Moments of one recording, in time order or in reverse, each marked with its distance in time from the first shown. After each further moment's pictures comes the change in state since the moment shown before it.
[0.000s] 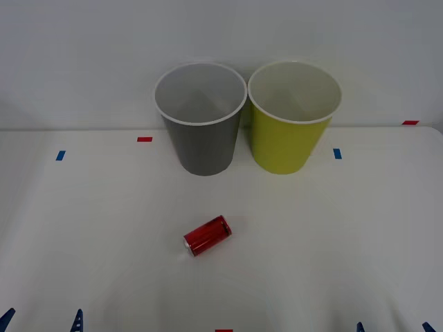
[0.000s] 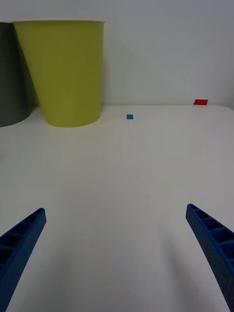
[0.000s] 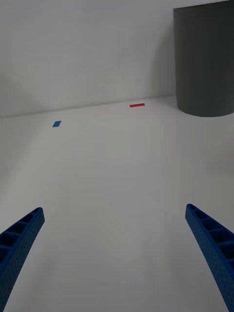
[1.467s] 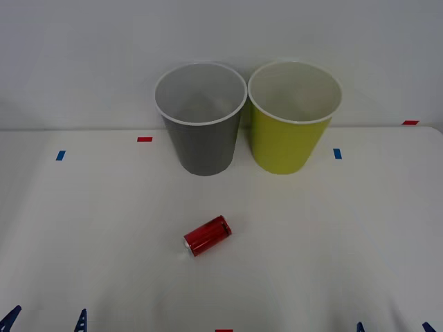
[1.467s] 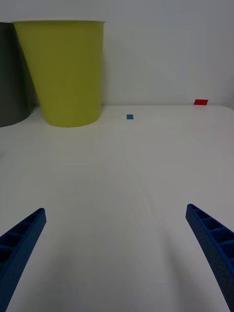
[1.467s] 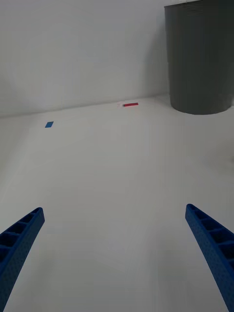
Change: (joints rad) right arm 0.000 0.000 0.000 0.000 0.000 0.000 0.000; left arm -0.048 0.048 -0.009 0.049 0.001 -0.028 0.004
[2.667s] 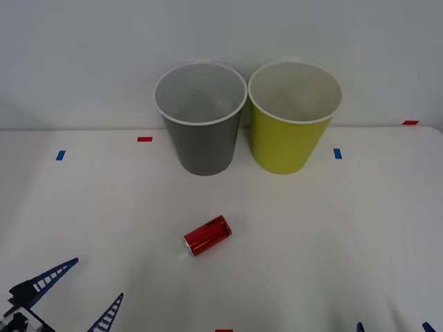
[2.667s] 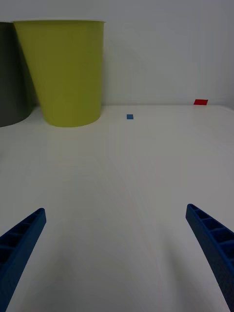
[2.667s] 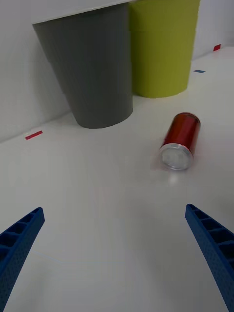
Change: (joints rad) right arm 0.000 0.000 0.000 0.000 0.000 0.000 0.000; left arm -0.327 0.531 -0.188 -0.006 0.119 0.089 -0.037
